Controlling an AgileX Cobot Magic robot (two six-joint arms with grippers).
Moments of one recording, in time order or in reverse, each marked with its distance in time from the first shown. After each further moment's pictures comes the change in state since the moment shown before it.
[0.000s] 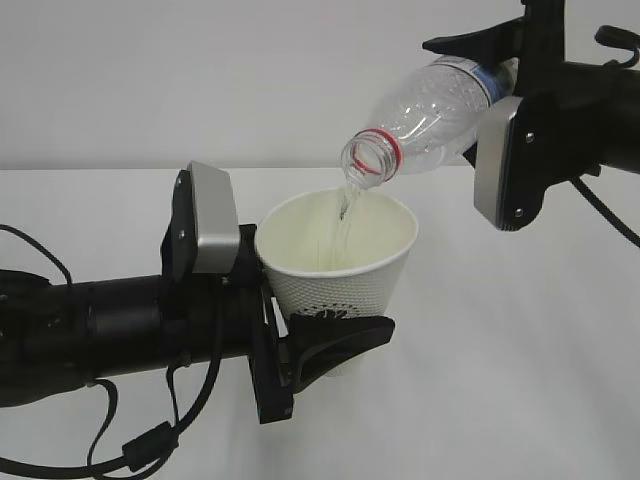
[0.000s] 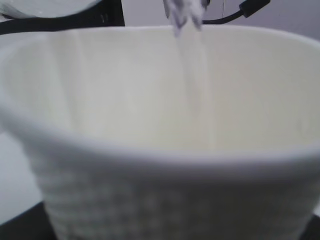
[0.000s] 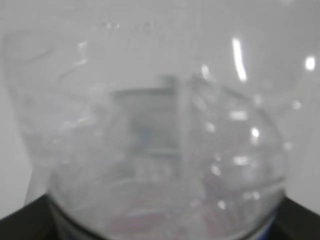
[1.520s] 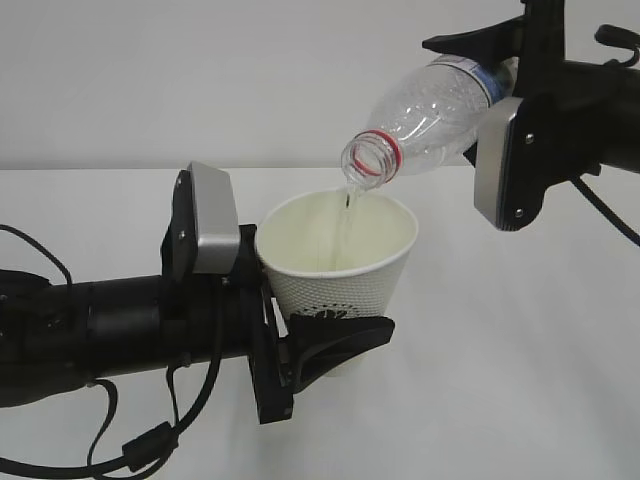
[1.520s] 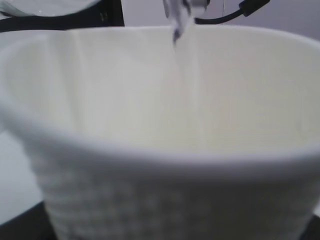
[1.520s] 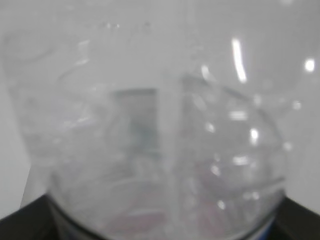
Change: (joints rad) left arm 0.000 0.000 0.000 0.000 0.000 0.000; right arm 0.000 0.000 0.000 0.002 -0.004 -0.013
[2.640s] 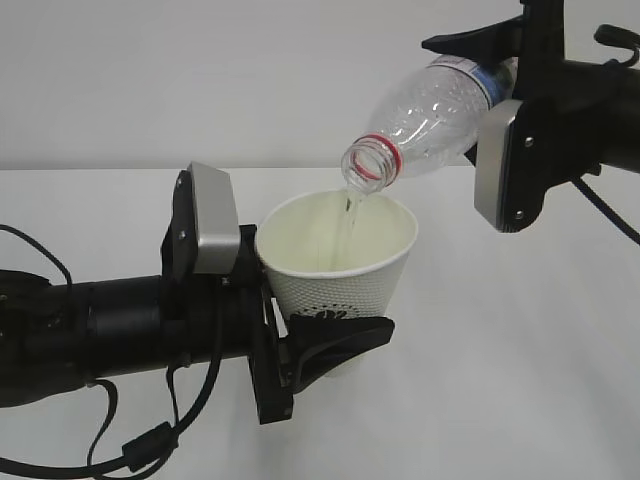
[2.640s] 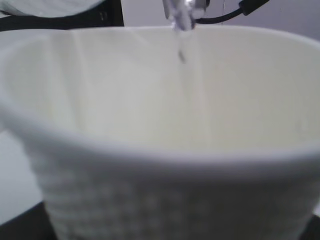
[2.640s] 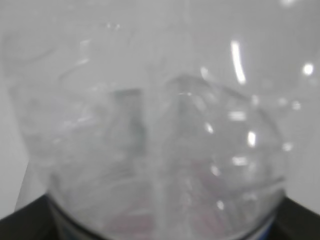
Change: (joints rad) left arm 0.000 0.000 0.000 0.000 0.000 0.000; right arm 0.000 0.000 0.000 0.000 0.000 -0.022
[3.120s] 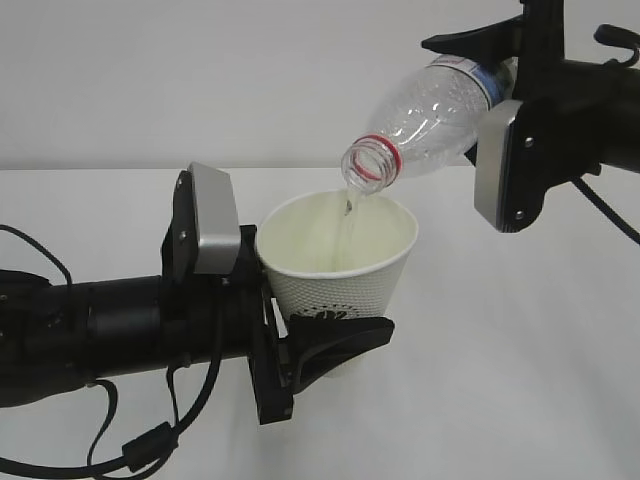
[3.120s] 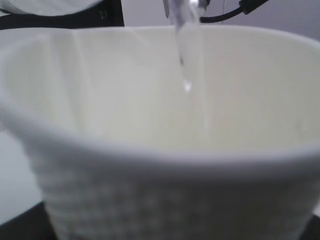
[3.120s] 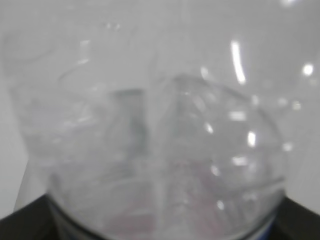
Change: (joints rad) left arm 0.000 0.000 0.000 0.000 0.004 0.000; right arm 0.000 0.000 0.000 0.000 -0.002 -0.003
